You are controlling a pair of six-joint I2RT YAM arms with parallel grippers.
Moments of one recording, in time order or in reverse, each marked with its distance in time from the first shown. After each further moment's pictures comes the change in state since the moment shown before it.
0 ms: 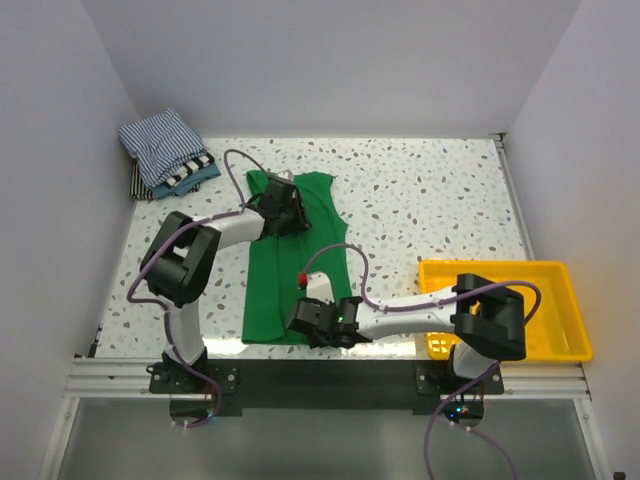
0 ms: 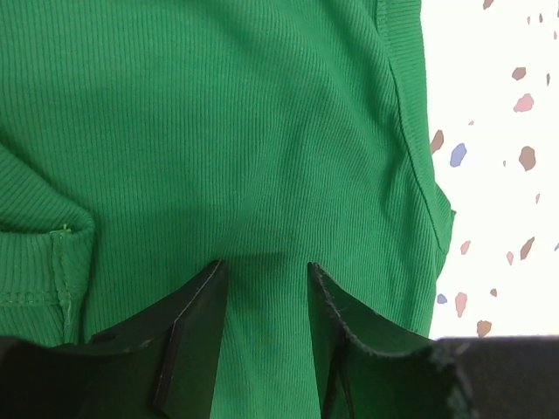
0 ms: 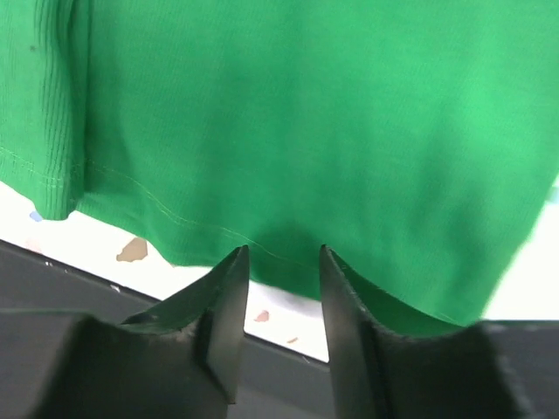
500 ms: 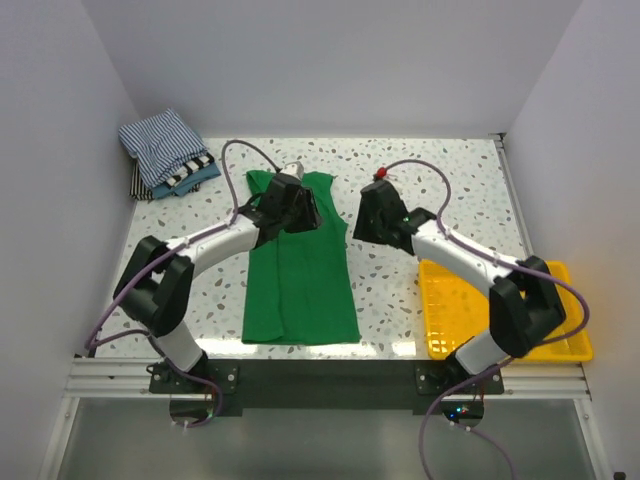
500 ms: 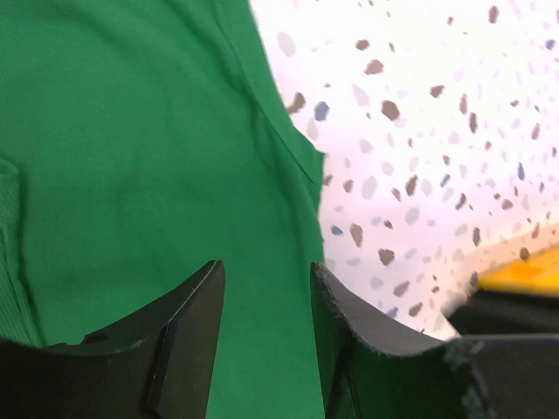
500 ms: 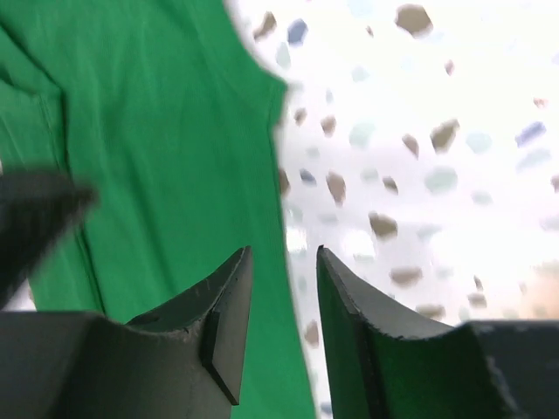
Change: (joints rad) left arm -0.089 -0.203 -0.013 -0.074 -0.012 0.023; right arm -0.703 -0.207 0.084 0.018 -0.135 -0.227
